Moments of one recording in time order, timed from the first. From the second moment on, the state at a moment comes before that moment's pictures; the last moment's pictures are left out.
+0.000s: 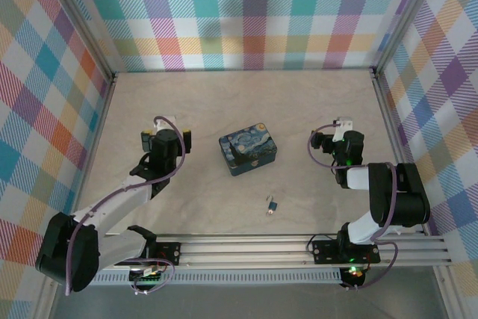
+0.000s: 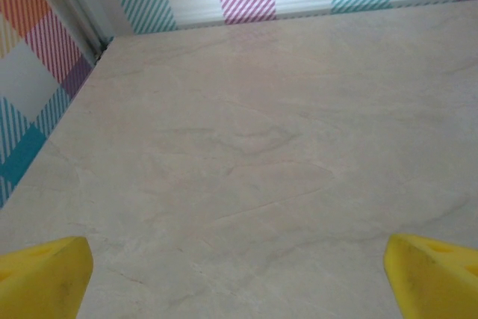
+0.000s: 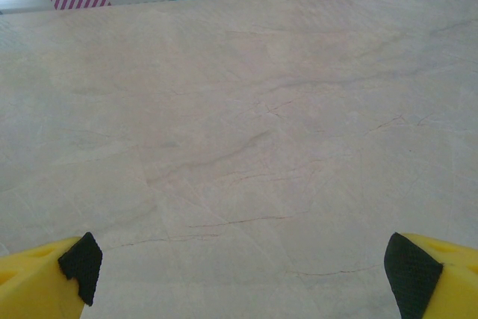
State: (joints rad) left arm -0.40 1.13 0.55 0.10 -0.58 -0.09; right arm -0.01 1.54 0.40 0.76 -0.09 0.05
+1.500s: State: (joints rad) left arm -0.19 1.57 0.21 1.09 -0.30 -0.04; right arm -0.01 1.54 0.40 0.76 -0.09 0.05
